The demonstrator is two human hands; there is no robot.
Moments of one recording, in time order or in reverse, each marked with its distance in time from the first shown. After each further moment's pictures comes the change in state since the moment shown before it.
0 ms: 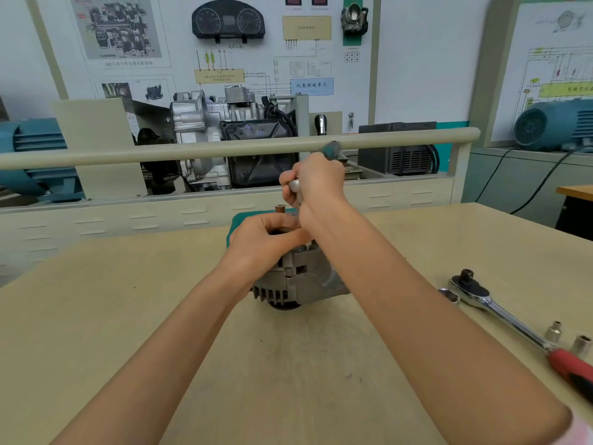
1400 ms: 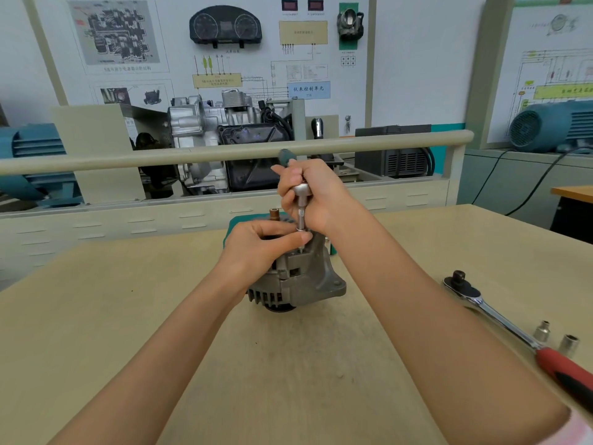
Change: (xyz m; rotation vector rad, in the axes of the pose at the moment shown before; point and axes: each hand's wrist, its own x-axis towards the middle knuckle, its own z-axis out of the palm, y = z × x) left_hand -0.001 -0.001 0.003 -0.037 0.023 0.011; right_hand -0.002 -0.012 -0.018 0.165 -0.353 0.291
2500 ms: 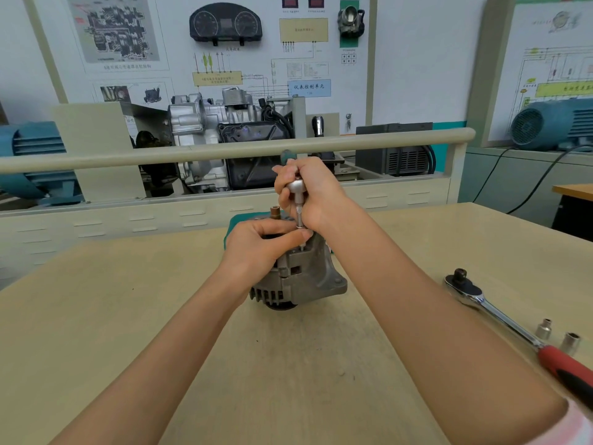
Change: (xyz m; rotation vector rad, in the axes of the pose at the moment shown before) left_hand -0.003 -0.001 0.003 -0.017 0.034 -0.004; right_hand 0.005 0.005 0.003 0.017 0.050 -0.055
